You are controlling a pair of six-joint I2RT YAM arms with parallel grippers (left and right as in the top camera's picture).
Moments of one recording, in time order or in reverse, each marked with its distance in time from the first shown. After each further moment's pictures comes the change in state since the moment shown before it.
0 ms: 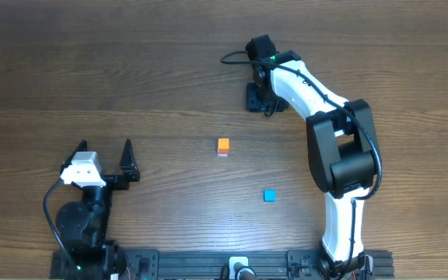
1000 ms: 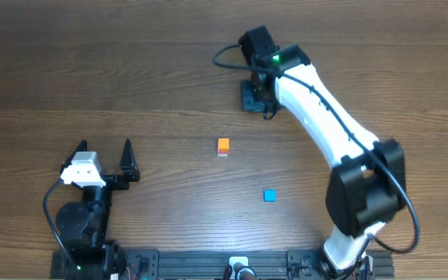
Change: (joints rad) left arm 0.000 0.000 0.000 0.000 0.000 0.000; right arm 0.097 -0.272 0.015 -0.216 0.001 0.025
